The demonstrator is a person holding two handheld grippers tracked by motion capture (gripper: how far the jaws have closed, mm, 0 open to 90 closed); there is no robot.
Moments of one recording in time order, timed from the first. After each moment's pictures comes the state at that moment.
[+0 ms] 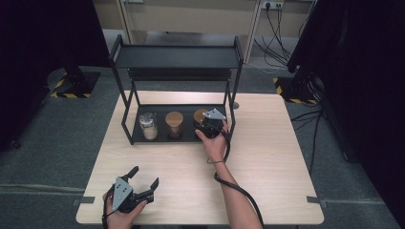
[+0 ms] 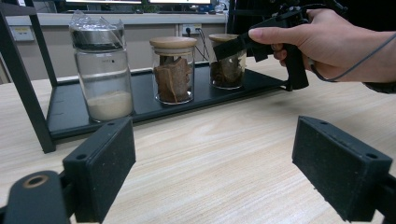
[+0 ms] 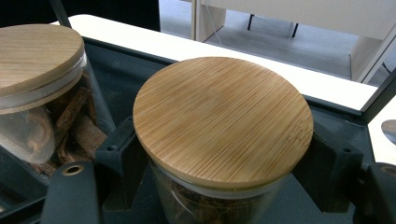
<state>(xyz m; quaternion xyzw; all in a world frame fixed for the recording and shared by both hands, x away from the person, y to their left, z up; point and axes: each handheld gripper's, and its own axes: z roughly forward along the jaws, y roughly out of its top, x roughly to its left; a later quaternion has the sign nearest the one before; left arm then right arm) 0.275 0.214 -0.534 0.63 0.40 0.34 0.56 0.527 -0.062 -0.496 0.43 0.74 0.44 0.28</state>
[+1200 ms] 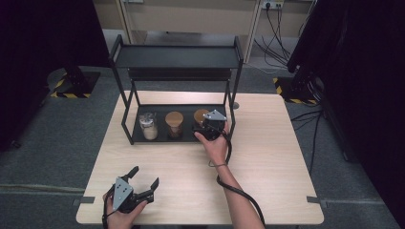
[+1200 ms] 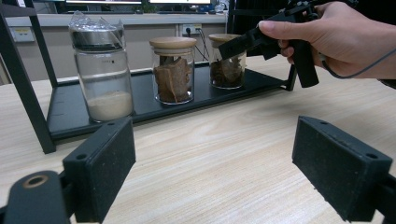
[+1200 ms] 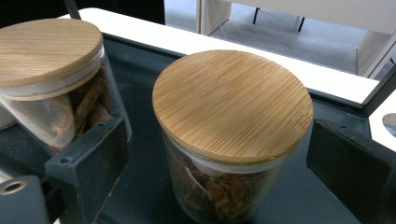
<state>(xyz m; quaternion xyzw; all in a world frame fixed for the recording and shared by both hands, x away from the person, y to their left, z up) 0.275 0.213 -0.534 0.64 0.40 0.34 0.56 0.517 -0.064 -0.490 0.43 0.75 0.43 0.27</state>
